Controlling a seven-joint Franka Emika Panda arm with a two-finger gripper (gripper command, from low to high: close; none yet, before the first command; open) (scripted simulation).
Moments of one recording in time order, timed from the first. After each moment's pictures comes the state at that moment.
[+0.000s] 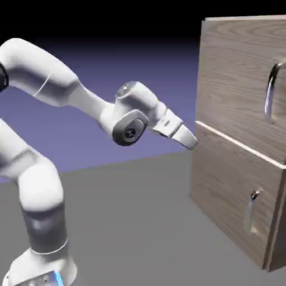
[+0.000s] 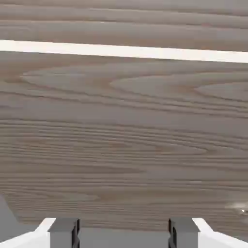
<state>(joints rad) 0.03 -0.58 -0.02 -2.79 -0.05 3.04 0.78</state>
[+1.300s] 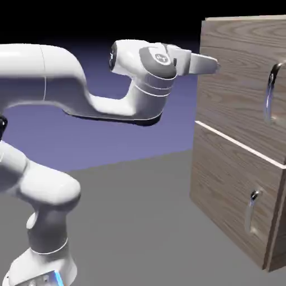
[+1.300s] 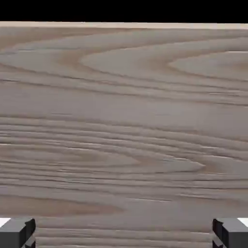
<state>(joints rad) 0.69 -0.79 -0.78 -2.29 -1.75 3.10 1.98</state>
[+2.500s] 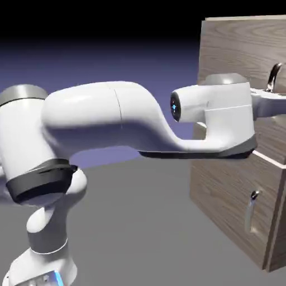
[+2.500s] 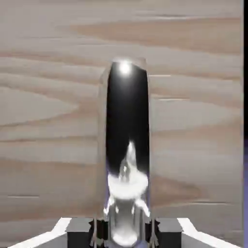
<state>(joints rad) 1.12 -0.86 -1.23 -1.99 -2.69 3.04 2.68</state>
